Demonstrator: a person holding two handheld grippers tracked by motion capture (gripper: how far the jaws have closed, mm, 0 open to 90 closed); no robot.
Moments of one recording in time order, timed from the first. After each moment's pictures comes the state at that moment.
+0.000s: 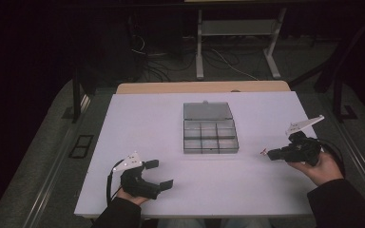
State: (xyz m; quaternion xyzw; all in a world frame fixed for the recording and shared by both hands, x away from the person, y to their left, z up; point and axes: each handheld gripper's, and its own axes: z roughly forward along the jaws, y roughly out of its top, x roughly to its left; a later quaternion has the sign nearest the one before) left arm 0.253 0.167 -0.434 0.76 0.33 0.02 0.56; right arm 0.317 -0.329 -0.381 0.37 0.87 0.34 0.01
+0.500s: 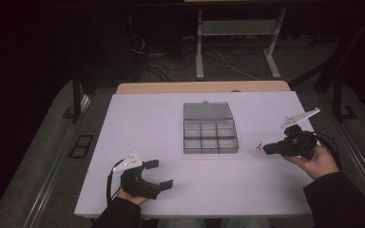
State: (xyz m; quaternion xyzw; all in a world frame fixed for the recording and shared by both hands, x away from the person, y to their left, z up) left arm 0.253 0.167 -0.434 0.76 0.33 0.02 0.56; right arm 0.327 -0.315 -0.365 0.35 0.87 0.34 0.01
